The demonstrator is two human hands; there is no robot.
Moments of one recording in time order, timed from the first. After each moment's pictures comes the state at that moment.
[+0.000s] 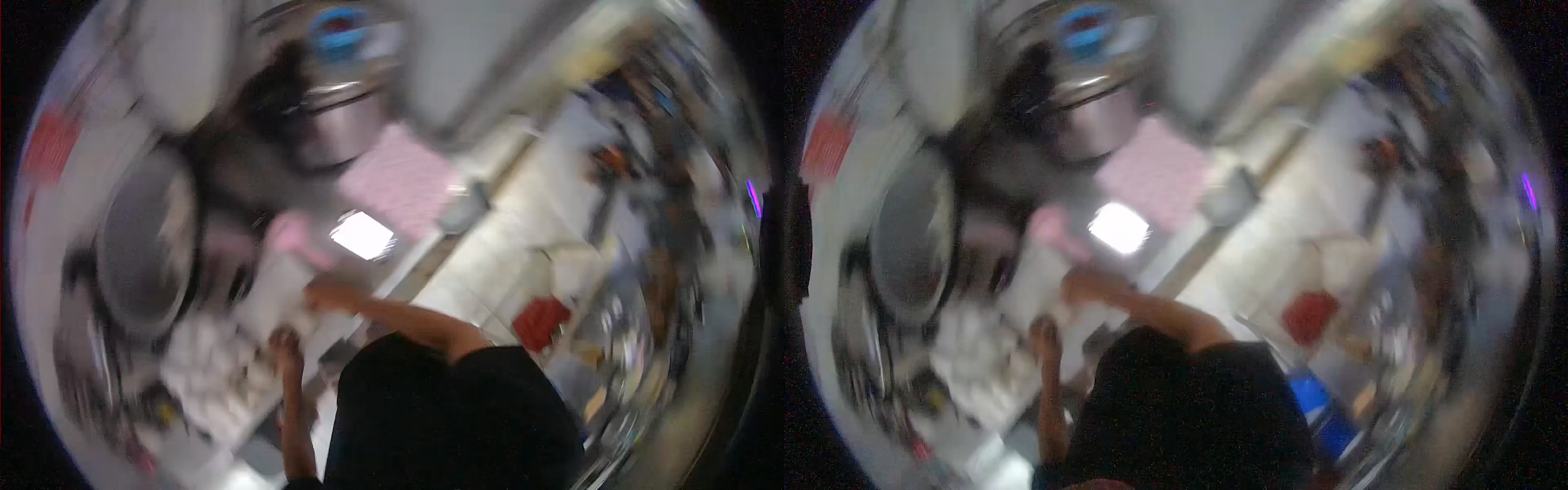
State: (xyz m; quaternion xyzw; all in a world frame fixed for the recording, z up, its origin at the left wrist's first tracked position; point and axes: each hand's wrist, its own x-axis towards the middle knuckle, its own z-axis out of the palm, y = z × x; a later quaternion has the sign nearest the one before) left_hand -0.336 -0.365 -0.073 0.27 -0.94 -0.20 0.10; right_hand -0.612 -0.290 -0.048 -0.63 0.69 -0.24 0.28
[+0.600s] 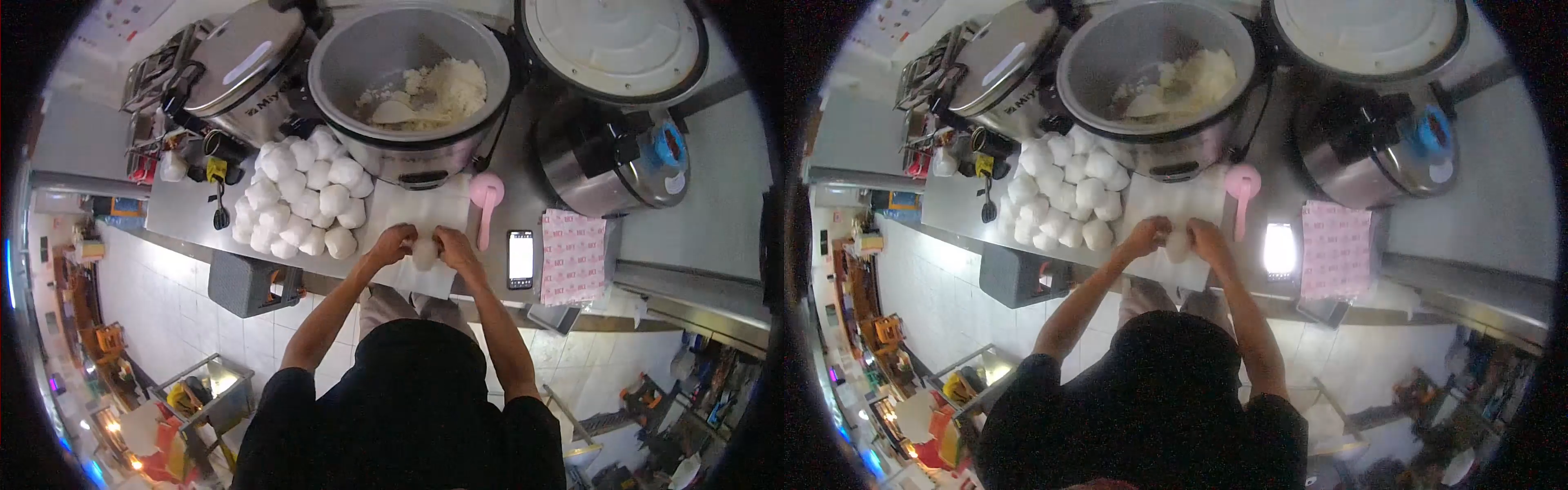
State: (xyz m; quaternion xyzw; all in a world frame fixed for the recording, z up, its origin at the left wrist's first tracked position) left_hand -0.395 -0.395 0.000 0.34 -0.83 -0.40 0.17; right_hand -0.610 -0.338 0.004 -0.69 0.61 -0.21 0.34
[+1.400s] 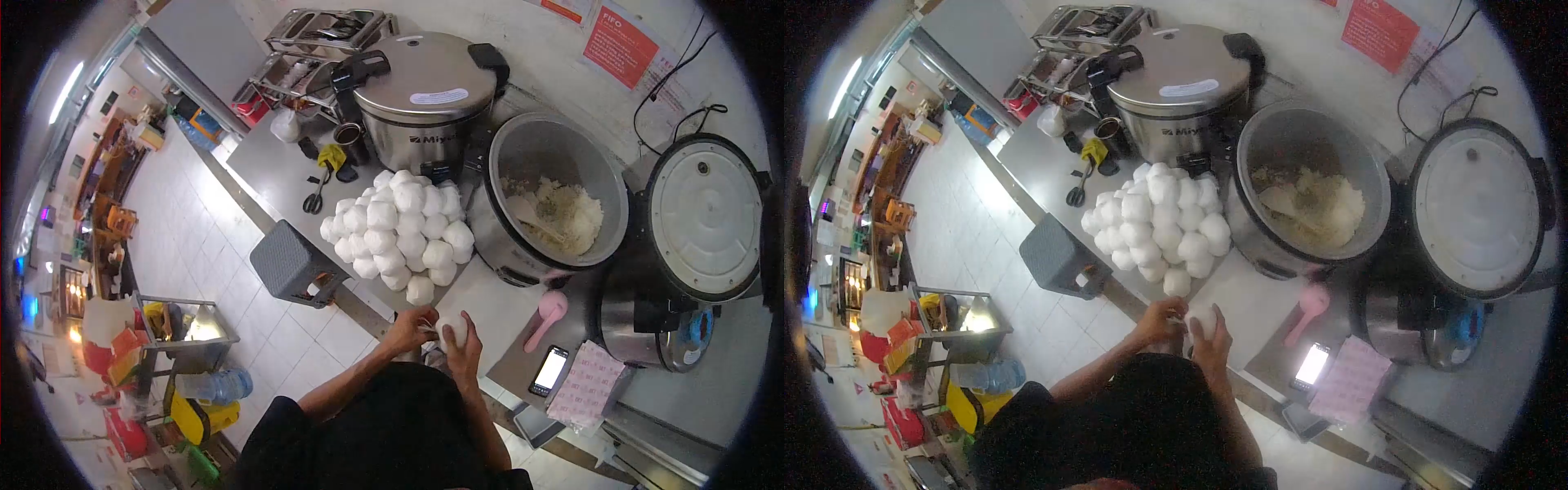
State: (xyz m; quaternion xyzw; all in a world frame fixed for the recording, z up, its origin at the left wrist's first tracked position) left_hand -0.302 -0.311 0.151 0.57 -0.51 -0.55 0.35; right_hand -0.470 -0.303 0.150 -0.49 0.57 -0.37 0.55
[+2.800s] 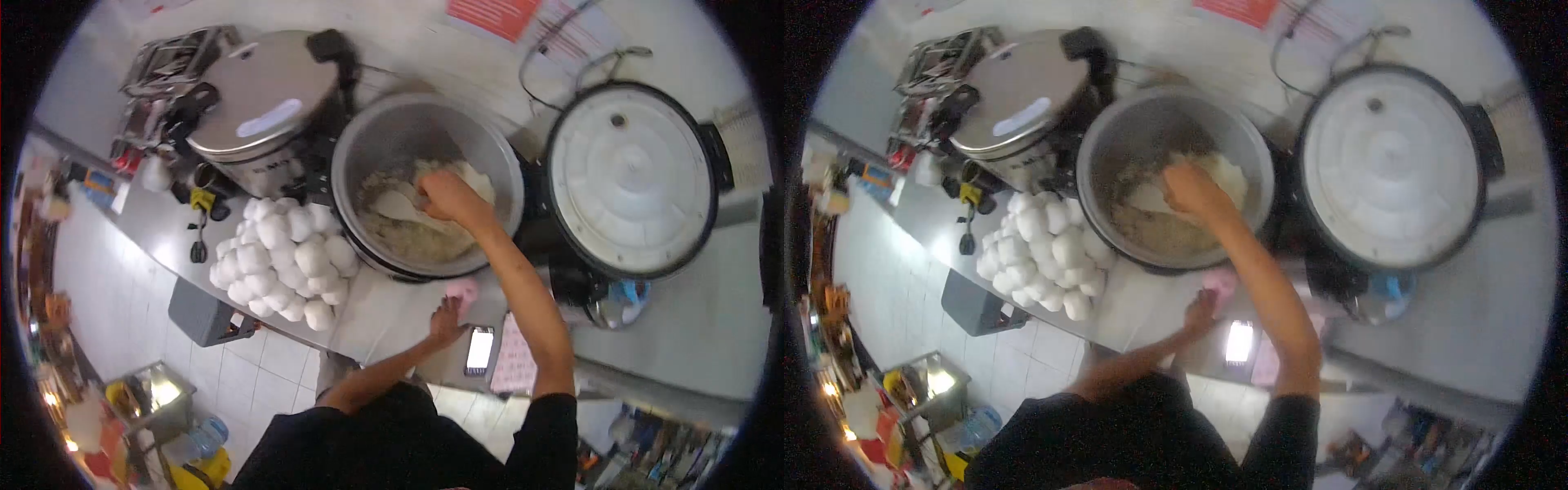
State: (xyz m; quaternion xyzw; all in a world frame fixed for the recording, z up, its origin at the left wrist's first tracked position) left_hand -0.602 -0.388 0.016 0.57 -0.75 -0.34 0.05; right_hand -0.598 -0.665 0.234 -0.87 0.46 0.02 0.16
